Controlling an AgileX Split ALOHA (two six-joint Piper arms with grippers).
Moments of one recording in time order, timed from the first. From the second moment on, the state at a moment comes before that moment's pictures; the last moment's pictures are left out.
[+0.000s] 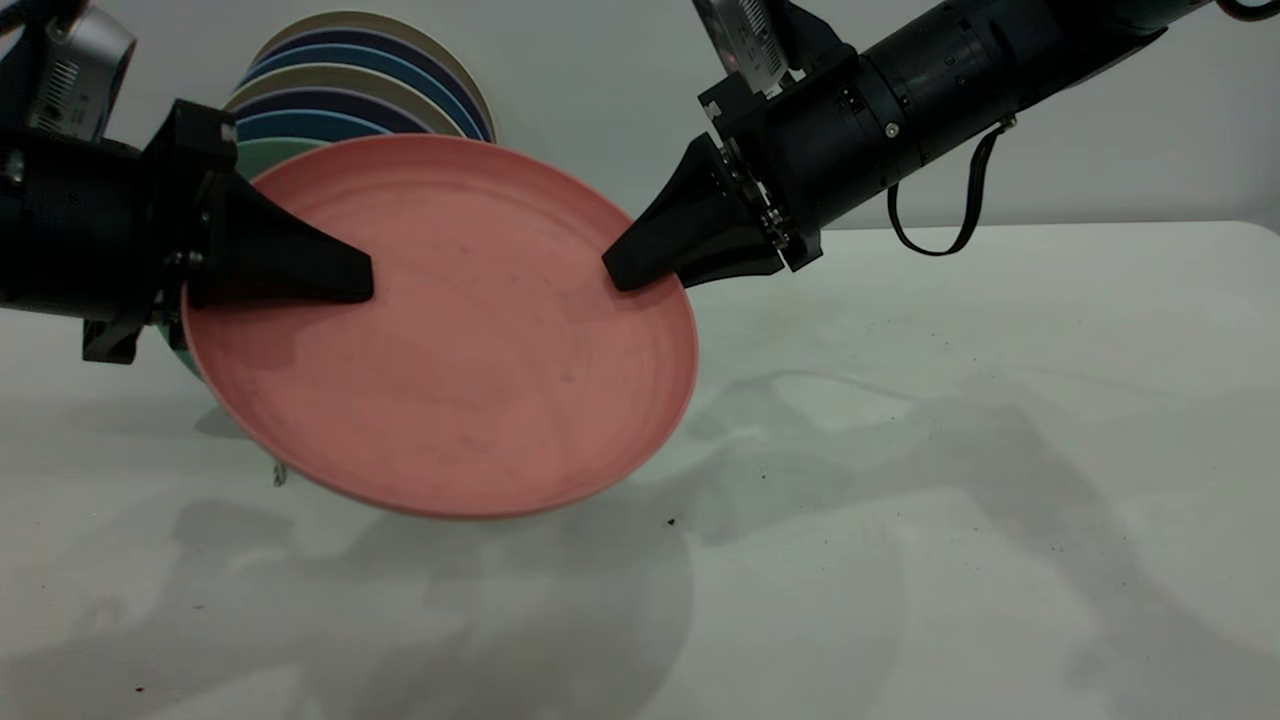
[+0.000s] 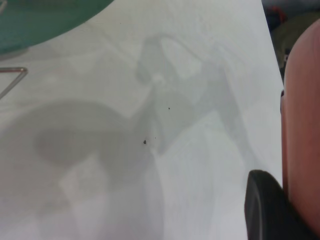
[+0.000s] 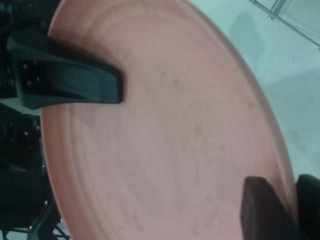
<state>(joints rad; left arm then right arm) 0.01 1.75 -0.64 -1.75 0.70 1.49 0.29 2.33 -1.62 1.25 1.16 -1.06</state>
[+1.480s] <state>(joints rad) 0.01 1.57 -1.01 -1.01 0.54 2.10 0.00 2.33 -1.62 0.73 1.18 -0.68</state>
